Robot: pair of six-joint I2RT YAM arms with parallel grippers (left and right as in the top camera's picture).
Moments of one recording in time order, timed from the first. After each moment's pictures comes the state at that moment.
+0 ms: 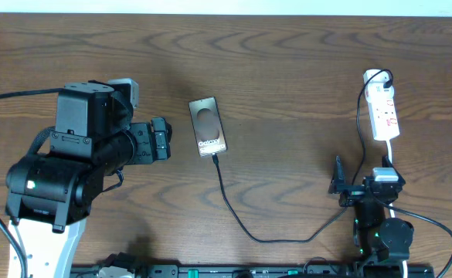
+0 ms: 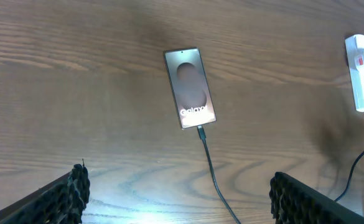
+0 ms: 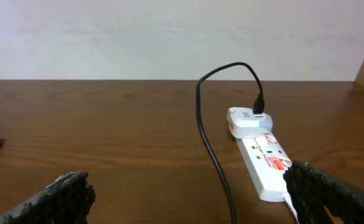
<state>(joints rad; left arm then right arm) -0.20 1.12 1.47 -1.26 0.12 -0.28 0.00 0.01 0.01 -0.07 -0.01 -0.03</state>
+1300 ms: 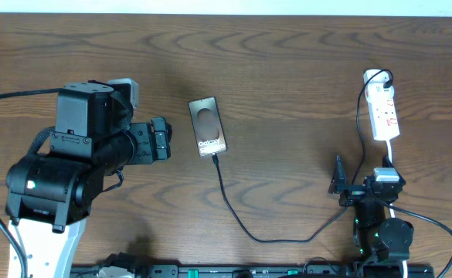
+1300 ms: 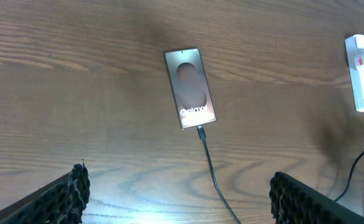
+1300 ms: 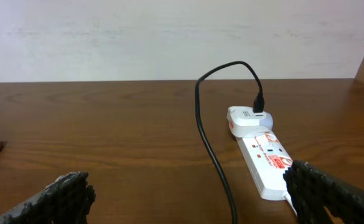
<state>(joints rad) -0.20 1.12 1.47 -1.26 0.12 -0.28 0.00 0.01 0.01 -0.07 0.00 -0.01</state>
